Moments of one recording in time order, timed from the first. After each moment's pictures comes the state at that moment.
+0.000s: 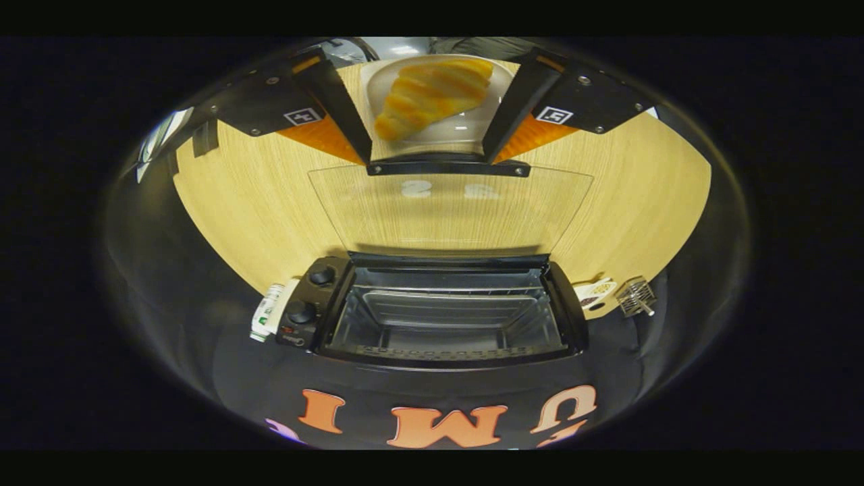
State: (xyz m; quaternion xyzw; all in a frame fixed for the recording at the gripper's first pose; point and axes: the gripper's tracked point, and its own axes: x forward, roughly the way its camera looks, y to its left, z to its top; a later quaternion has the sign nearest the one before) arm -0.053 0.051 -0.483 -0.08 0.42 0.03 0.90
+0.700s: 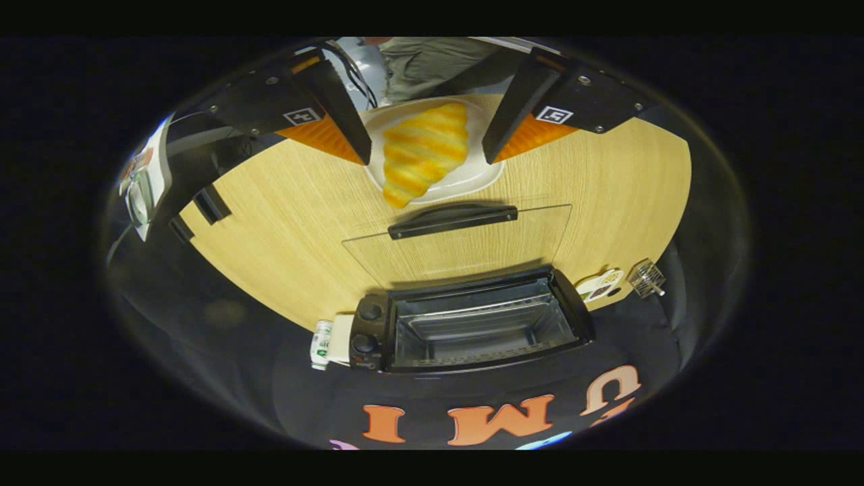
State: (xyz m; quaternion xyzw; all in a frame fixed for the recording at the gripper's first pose) arm -0.133 0.051 -0.495 0.00 0.46 -0.05 0.89
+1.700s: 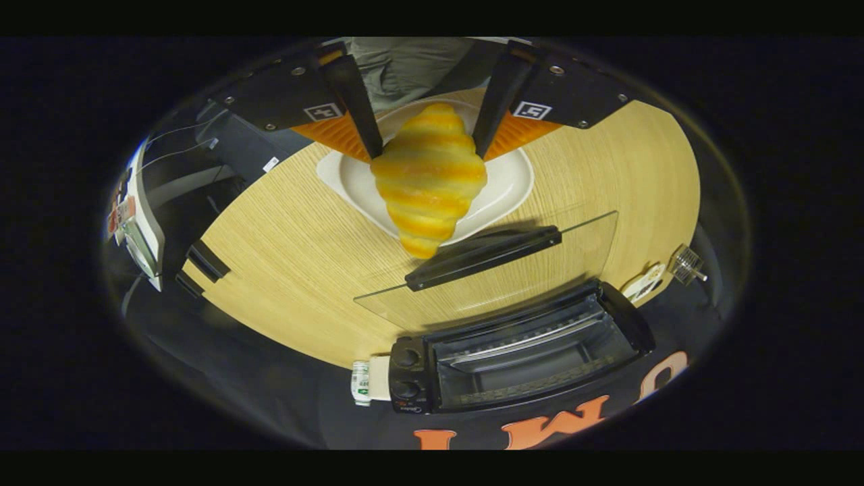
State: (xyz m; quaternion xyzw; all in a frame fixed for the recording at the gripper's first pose) arm -0.136 0.048 -0.527 0.05 0.49 -0.12 0.86
